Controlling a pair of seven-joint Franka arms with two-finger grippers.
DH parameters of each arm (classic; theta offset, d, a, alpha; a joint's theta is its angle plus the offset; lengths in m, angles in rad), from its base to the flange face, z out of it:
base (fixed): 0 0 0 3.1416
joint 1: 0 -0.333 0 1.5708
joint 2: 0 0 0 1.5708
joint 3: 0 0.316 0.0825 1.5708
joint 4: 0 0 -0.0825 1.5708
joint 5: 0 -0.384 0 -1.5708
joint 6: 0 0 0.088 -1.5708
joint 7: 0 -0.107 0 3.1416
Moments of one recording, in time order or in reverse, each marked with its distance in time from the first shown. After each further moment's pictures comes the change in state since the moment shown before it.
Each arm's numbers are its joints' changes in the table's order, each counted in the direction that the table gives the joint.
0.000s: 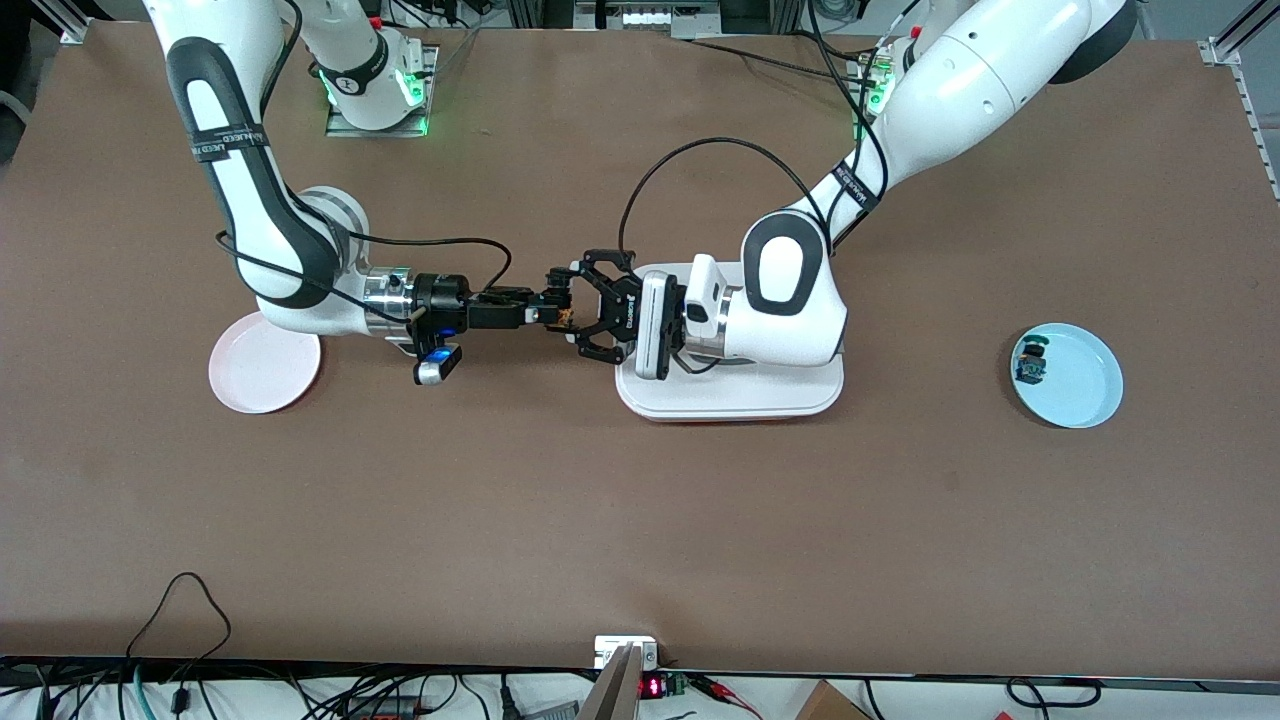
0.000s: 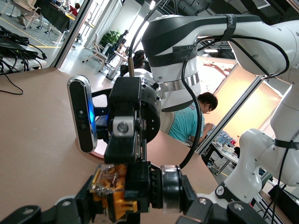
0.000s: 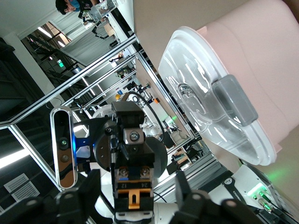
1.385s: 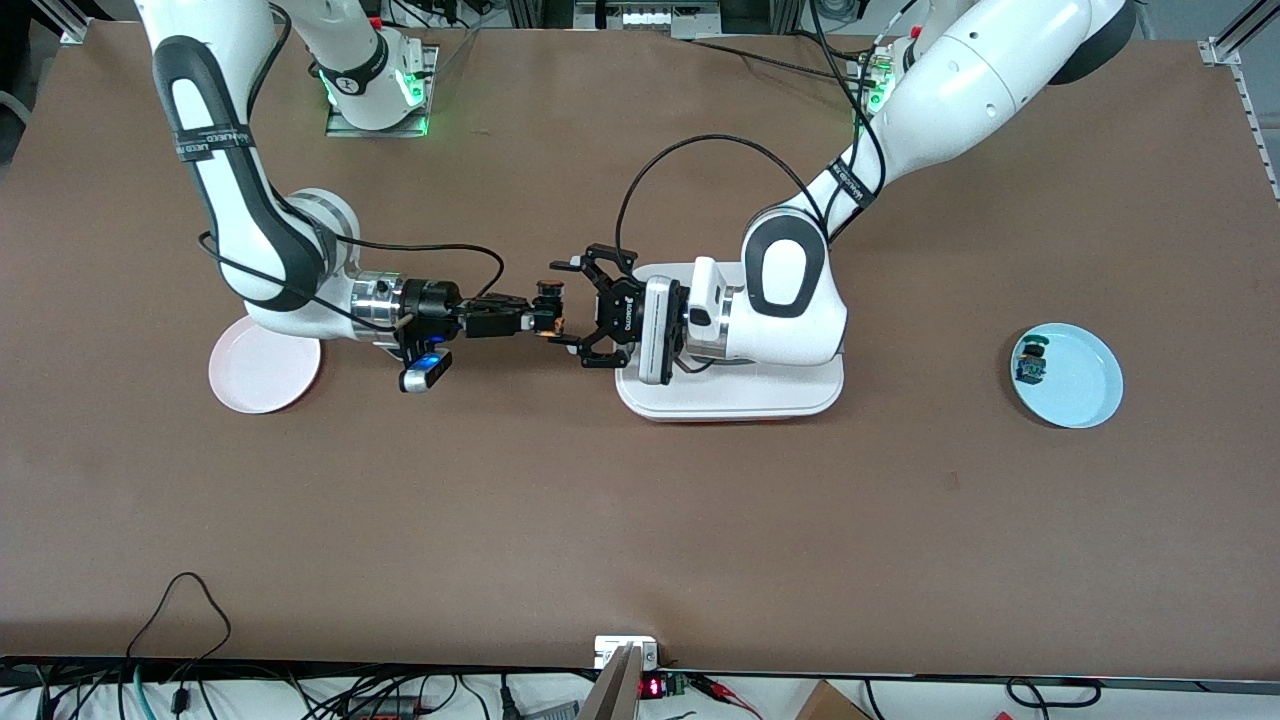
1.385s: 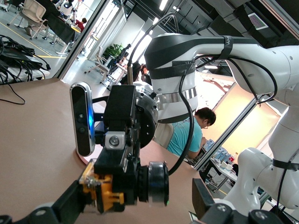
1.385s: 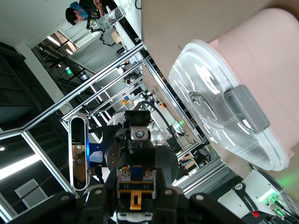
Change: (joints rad) left arm 0.000 0.003 -0.003 0.015 0.072 0.000 0.000; right arm 0.018 -0.001 -0.014 0.025 -0.004 -0.002 -0.032
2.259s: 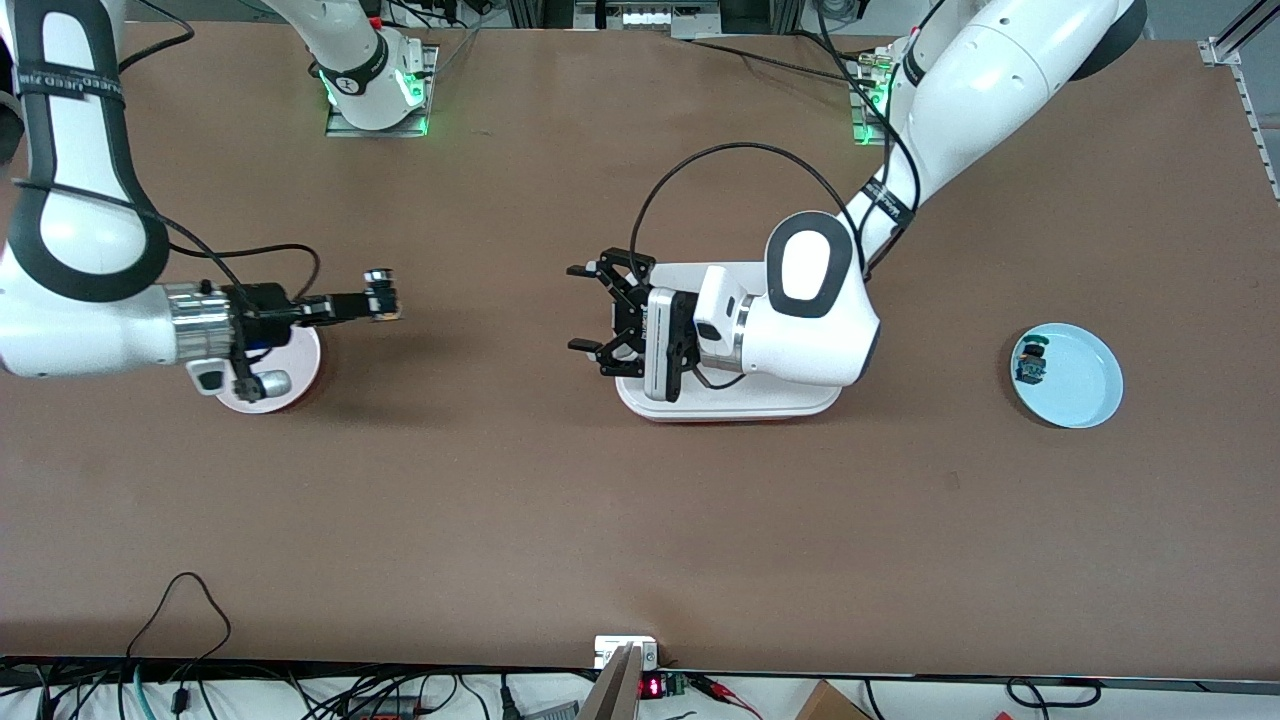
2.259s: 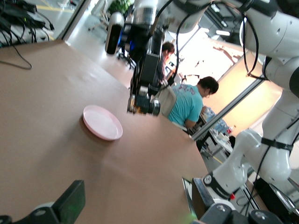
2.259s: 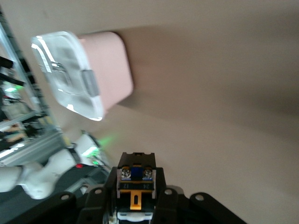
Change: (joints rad) left arm -0.035 -0.015 0.004 0.103 -0.395 -0.101 0.413; right arm 0.274 -0.021 -0.010 0.348 1.069 -0.306 -0.011
